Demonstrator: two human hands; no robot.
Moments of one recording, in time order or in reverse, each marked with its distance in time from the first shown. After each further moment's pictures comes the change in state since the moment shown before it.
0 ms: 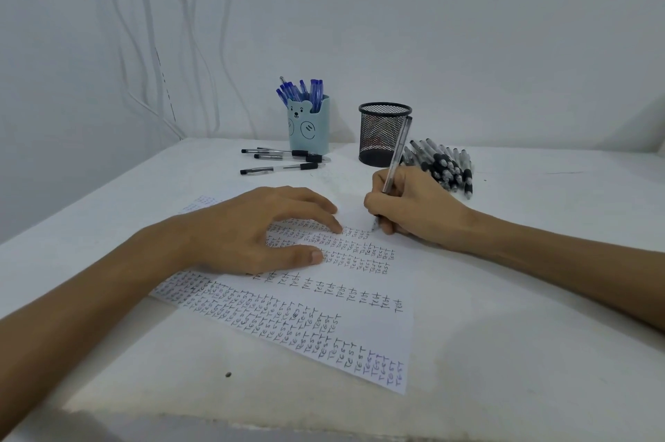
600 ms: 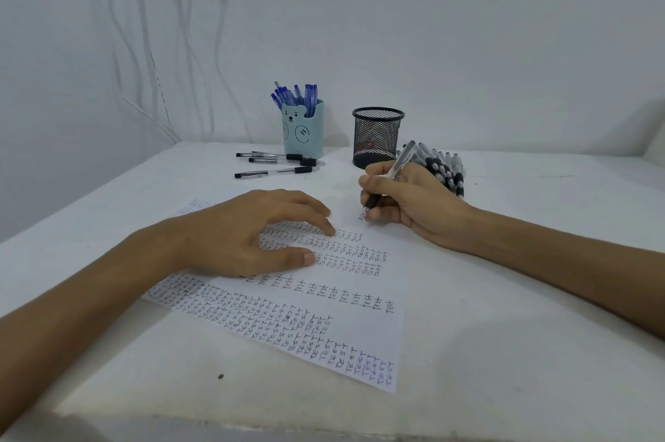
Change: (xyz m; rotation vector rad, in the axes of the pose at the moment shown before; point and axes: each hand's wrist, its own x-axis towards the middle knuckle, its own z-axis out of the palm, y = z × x) left_hand 0.000 -0.001 -0.001 0.011 -0.005 -0.005; right_hand 0.008 0.003 -0.008 0.504 0.003 0.157
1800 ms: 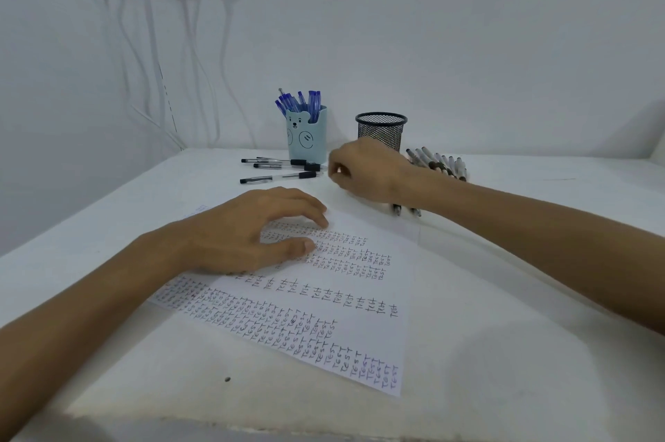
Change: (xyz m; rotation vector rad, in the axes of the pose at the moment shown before) left_hand 0.001 -0.014 0.001 0.010 0.083 -0.024; right_hand 0.079 -0.018 0.017 -1.500 -0.037 -0.495
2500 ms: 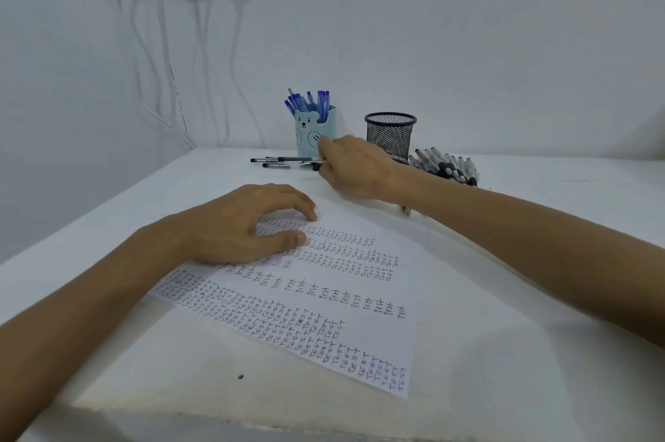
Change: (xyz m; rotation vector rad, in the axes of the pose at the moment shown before) left_hand -0.005 -0.020 -0.007 0.050 0.008 -0.066; right_hand 0.031 -0.013 0.021 -0.063 0.065 -0.003
